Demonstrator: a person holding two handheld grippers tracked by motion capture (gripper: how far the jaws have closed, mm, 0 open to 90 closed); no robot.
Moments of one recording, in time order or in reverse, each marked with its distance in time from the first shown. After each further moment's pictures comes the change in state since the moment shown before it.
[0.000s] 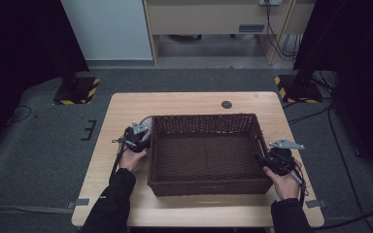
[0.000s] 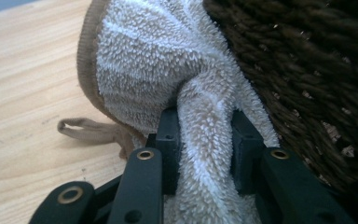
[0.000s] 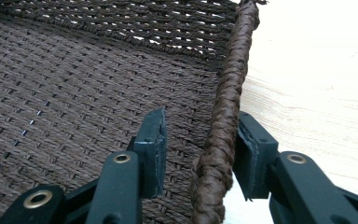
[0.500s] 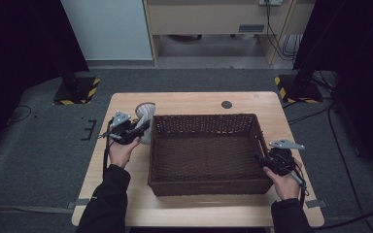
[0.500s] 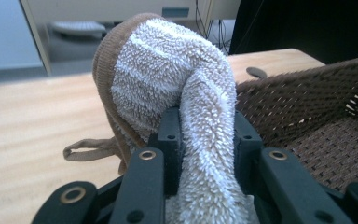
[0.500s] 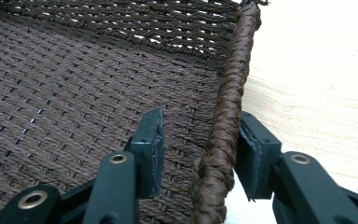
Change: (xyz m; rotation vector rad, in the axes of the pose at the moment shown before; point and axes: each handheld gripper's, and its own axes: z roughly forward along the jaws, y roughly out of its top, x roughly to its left) left arm 0.003 0.041 -0.062 -0.278 -0.097 -0.109; right arm 0.000 -0.001 0.000 0.001 0.003 0.001
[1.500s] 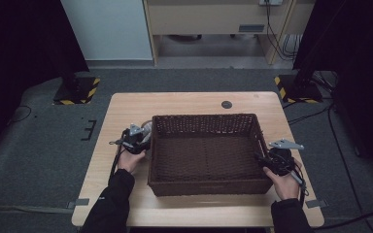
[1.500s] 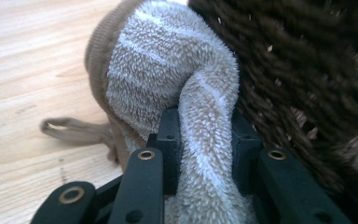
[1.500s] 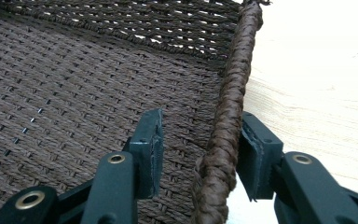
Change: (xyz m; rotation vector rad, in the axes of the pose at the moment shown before) left arm 0.009 -0.055 0.035 0.240 0.032 0.041; right arm 0.001 0.000 0.000 0.002 0.001 -0.003
